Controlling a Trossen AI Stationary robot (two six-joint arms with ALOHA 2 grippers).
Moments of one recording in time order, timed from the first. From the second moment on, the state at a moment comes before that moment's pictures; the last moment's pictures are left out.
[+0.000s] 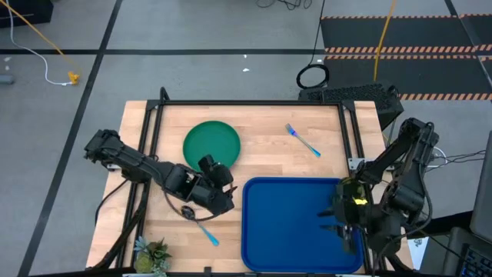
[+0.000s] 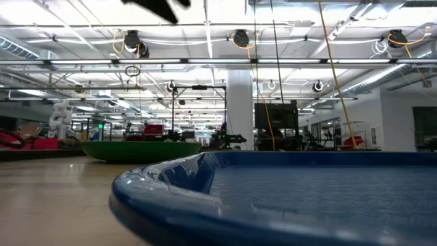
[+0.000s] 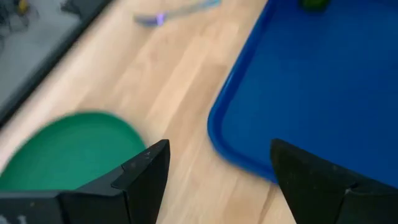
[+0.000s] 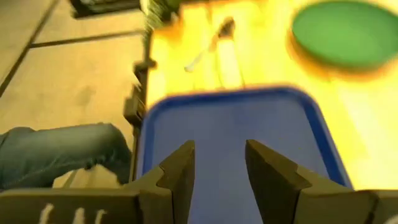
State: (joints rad) left arm -0.41 1.62 1.46 -0.88 -0.60 -0.66; right arm 1.01 1.26 1.32 -0.97 0.69 0.89
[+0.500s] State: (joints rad) left arm -0.32 1.62 1.22 -0.89 -0.40 -0.53; right arm 1.01 1.35 1.32 -0.79 0.81 0.56
